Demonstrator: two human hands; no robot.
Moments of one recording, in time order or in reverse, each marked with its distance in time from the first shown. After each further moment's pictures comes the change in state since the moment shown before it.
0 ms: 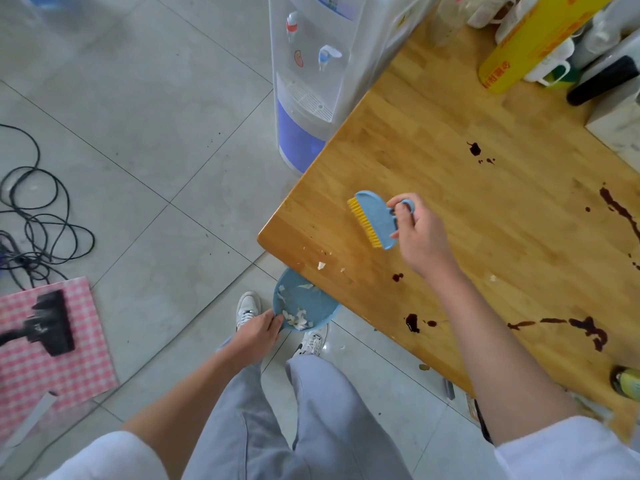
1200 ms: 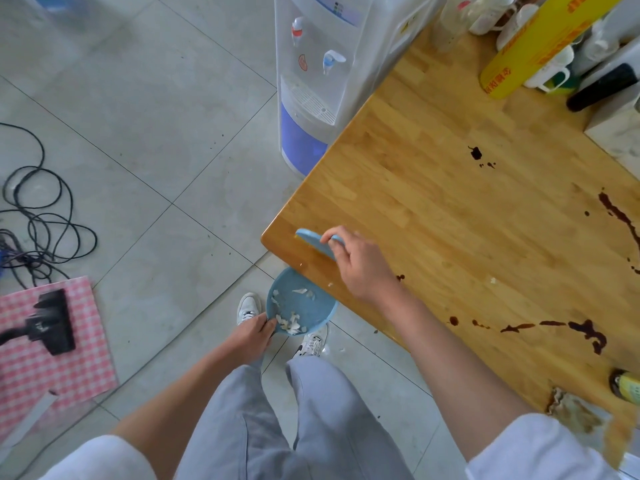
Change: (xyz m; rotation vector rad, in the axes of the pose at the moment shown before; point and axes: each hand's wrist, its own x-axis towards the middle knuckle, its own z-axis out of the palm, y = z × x) left_hand -0.013 0.002 -0.018 -0.085 -0.102 -0.054; right_hand -0.034 -0.029 0.064 -0.074 -0.270 -0.276
